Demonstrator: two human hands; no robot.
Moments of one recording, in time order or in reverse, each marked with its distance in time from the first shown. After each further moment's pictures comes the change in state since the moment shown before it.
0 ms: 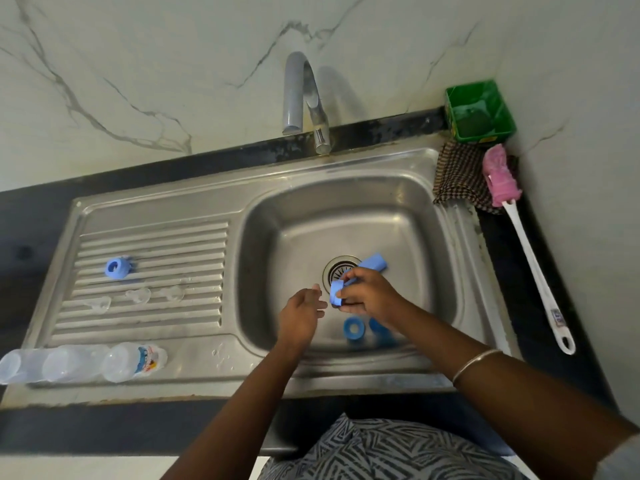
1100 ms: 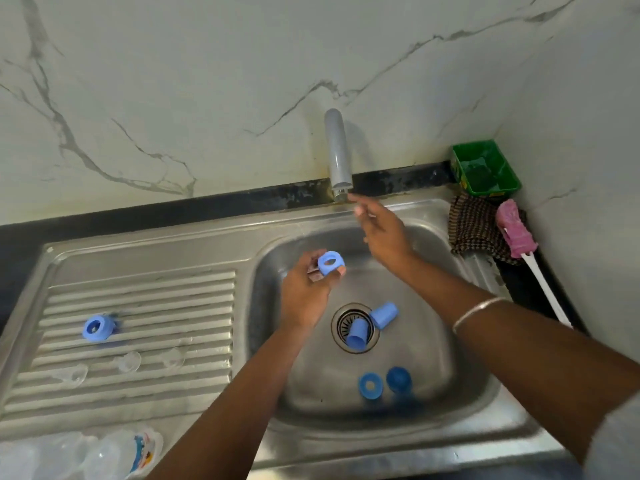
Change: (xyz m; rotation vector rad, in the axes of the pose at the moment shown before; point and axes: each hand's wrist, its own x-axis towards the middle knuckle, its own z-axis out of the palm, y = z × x) left_hand 0.071 0.099 -0.039 -0.115 -0.008 0.518; right_hand 0.073 -0.150 0.028 -0.531 0.421 -0.749
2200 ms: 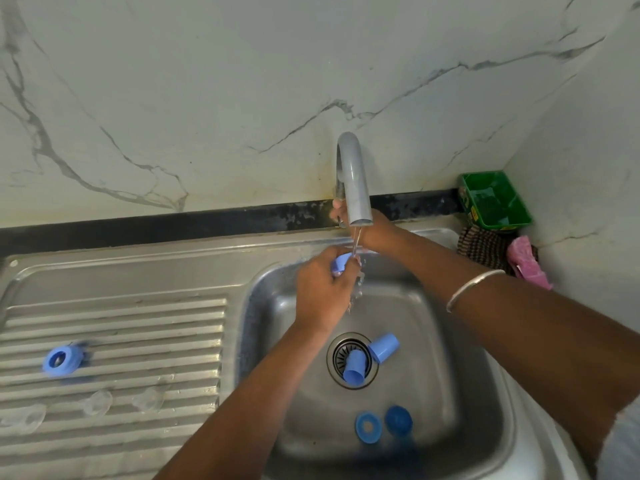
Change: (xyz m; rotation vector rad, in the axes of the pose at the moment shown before) left_hand 0.051 0.023 0.027 0.135 0.047 0.300; right_hand 0.083 -0.024 0.012 -0.266 -0.383 0.204
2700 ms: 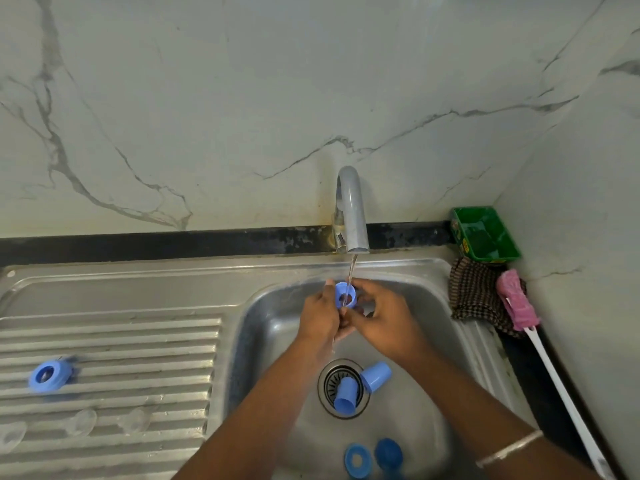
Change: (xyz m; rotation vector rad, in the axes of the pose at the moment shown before) left_hand -0.002 0.016 0.006 -0.644 -0.106 -0.760; right_hand -0.108 0.027 0.032 0.056 0.225 -0.172
